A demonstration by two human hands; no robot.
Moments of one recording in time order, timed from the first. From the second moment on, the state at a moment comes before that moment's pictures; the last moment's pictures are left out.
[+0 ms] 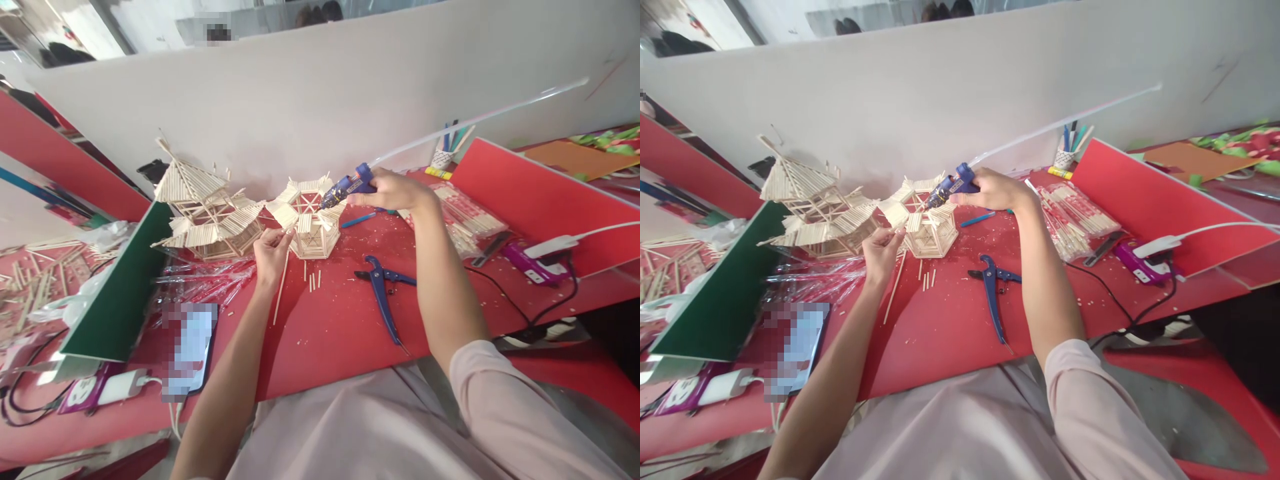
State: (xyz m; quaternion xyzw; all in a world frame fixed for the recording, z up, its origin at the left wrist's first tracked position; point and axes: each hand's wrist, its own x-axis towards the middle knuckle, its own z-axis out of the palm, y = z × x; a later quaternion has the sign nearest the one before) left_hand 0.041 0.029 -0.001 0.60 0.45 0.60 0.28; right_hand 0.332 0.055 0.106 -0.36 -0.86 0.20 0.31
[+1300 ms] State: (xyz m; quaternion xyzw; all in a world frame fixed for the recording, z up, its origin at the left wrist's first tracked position) left_hand -0.007 0.014 0.044 0.72 0.59 0.37 0.02; right_hand 0.320 0.053 0.108 -0.41 -0.86 0.11 0.29
